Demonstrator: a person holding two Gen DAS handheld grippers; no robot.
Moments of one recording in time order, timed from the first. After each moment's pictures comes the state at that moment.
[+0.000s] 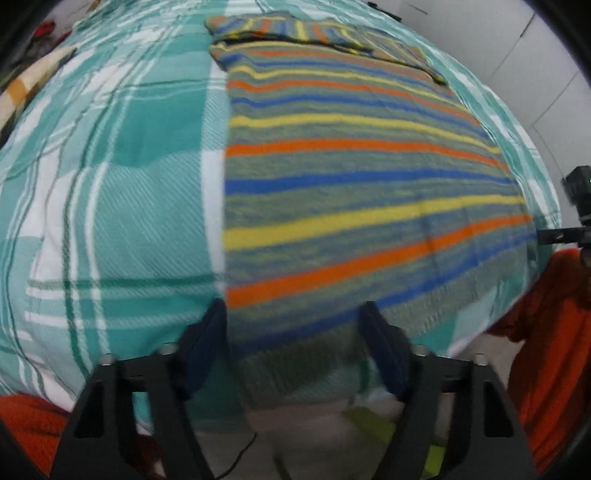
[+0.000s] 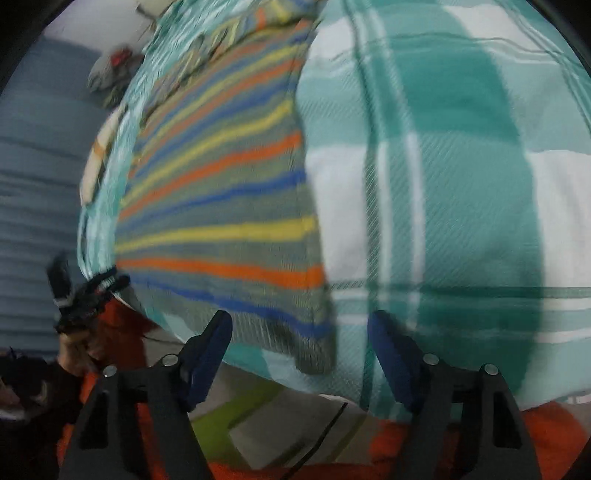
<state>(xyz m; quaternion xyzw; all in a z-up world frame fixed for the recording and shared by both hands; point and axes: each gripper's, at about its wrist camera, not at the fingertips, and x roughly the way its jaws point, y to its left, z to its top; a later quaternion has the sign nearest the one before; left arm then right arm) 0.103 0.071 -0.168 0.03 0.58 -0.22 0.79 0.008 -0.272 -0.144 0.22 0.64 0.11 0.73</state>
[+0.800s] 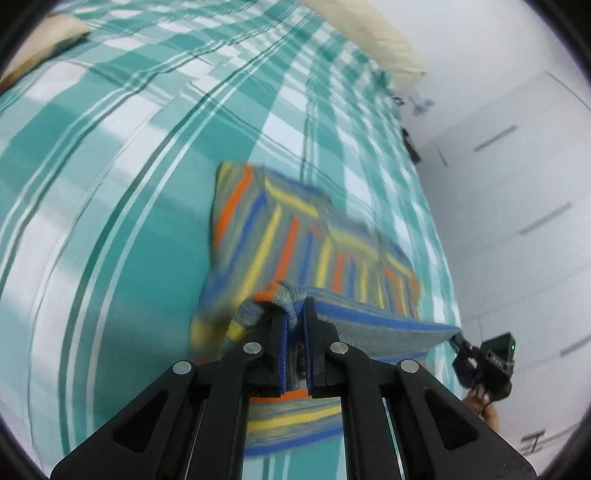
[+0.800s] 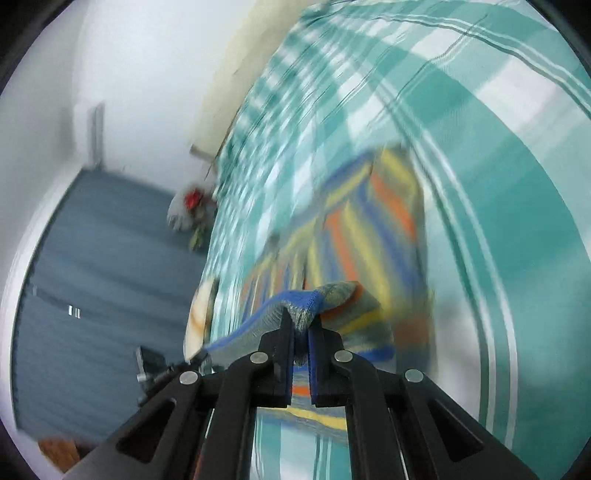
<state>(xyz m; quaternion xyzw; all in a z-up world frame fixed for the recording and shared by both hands) 0.409 0.073 -0.103 -0.27 0.51 -0.20 0.79 0.222 -0.391 -0.096 0.47 0.38 0.14 0.78</state>
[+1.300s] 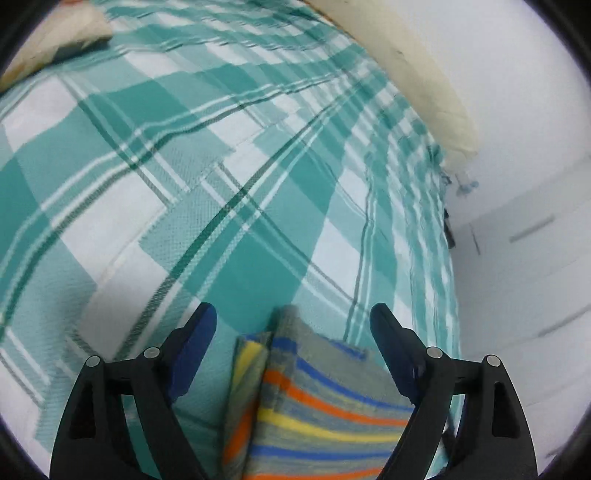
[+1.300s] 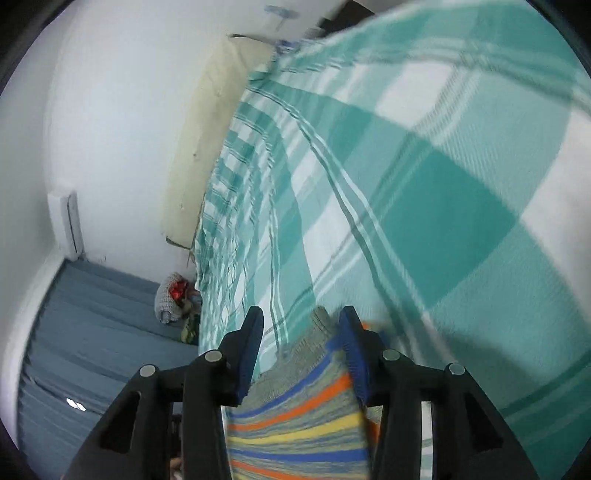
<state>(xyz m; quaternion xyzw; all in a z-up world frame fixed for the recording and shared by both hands) 0.508 0.099 -0.122 -0.33 0.45 -0.10 0.82 0.339 -0.438 -0.124 0.52 0.29 0.04 0.80</state>
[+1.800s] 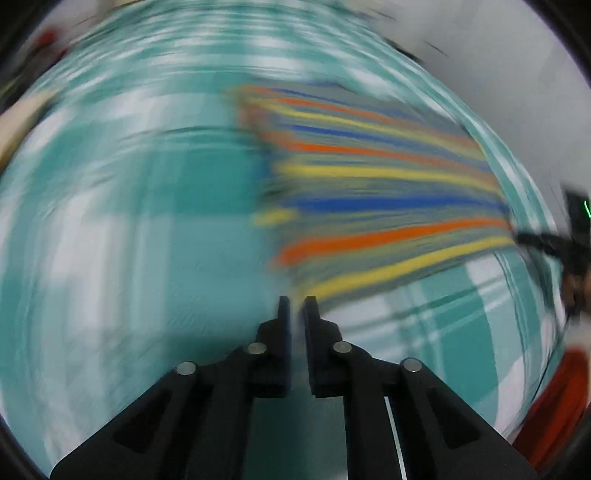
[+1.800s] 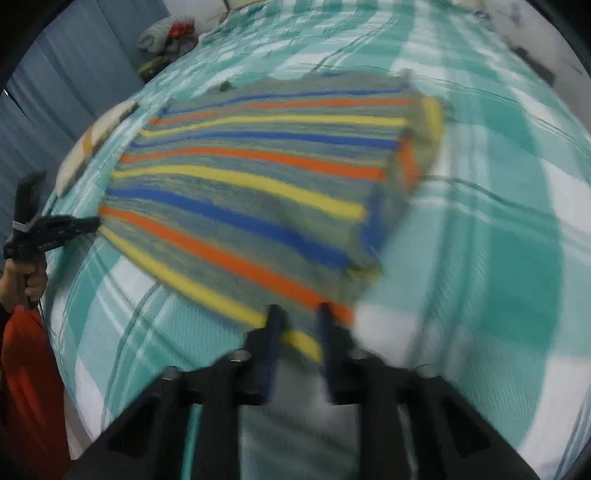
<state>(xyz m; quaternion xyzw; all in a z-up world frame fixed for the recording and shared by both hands) 0.303 0.085 -0.150 -0.01 0.52 -0.18 0.83 0.186 -0.311 -0.132 0.05 0.53 0.14 0.84</state>
